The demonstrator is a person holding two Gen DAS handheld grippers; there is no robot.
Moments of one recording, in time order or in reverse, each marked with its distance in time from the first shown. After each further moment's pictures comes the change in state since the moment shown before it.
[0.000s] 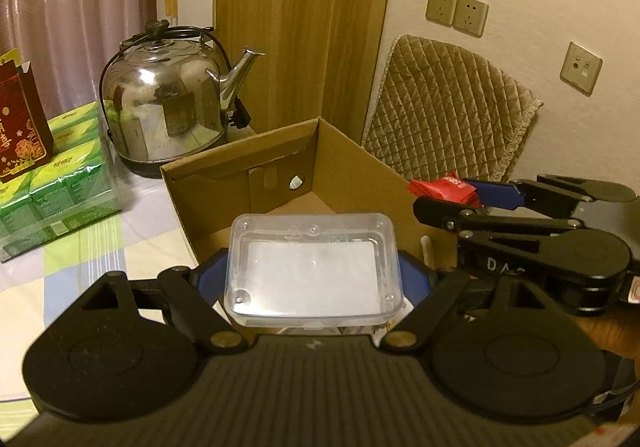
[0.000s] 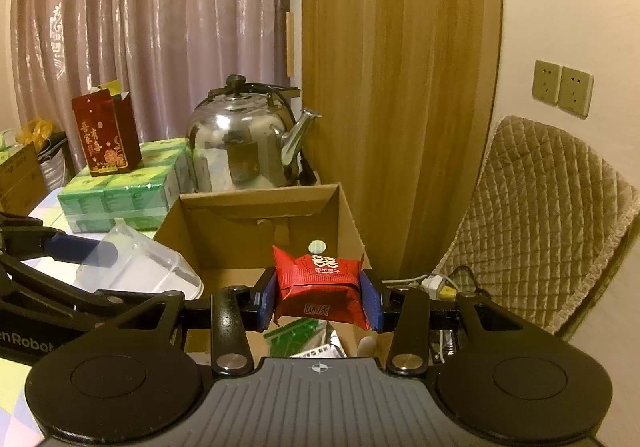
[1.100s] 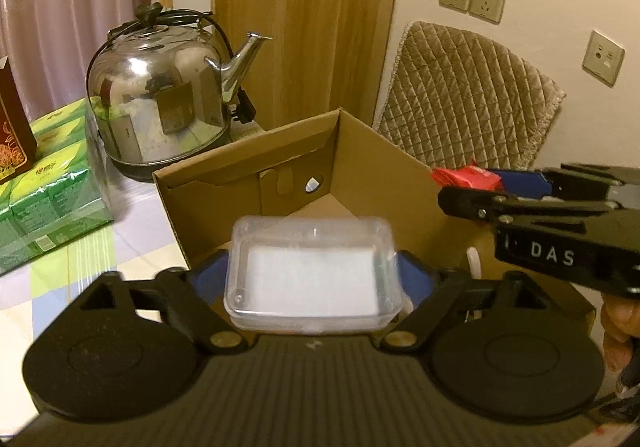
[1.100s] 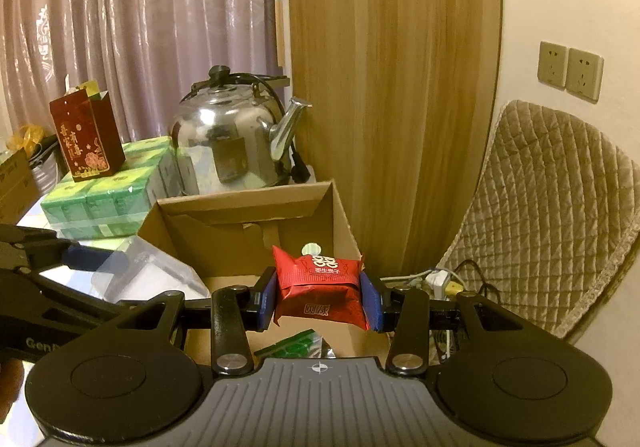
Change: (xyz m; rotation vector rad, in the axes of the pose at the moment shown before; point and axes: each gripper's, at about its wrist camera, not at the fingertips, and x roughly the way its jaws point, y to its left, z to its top) left arm 0.053 0.025 0.009 0.006 0.012 0.011; right arm 0.038 -0.013 0.009 0.029 0.031 0.001
